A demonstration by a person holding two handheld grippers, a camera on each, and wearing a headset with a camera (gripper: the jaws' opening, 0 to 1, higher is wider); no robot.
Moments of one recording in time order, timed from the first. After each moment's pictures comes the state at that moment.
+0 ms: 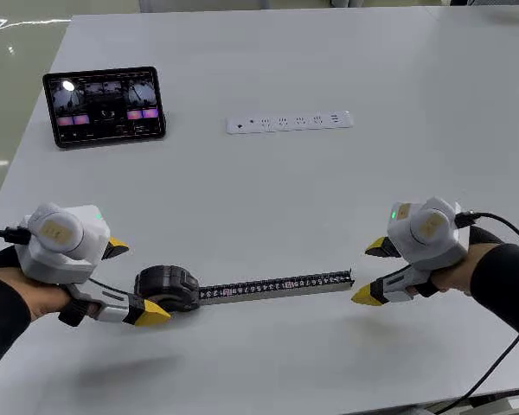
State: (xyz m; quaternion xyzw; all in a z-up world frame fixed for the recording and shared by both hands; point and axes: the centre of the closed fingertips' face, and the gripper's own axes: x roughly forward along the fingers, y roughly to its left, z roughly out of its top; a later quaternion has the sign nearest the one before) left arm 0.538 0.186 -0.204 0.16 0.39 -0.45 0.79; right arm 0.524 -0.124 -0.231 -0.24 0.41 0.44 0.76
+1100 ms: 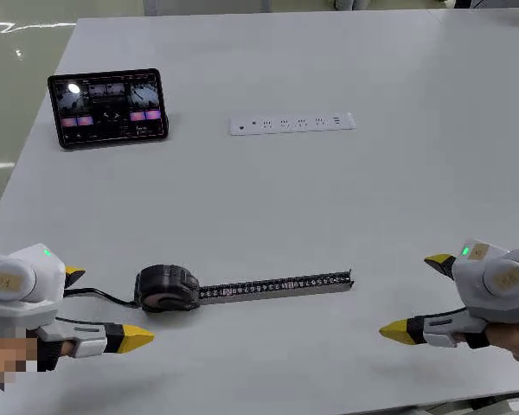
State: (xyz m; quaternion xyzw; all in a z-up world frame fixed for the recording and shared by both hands) left arm 0.510 0.227 -0.214 0.10 0.37 -0.35 0.85; right arm 0.487 -0.177 -0.224 -0.18 0.37 0.34 0.84
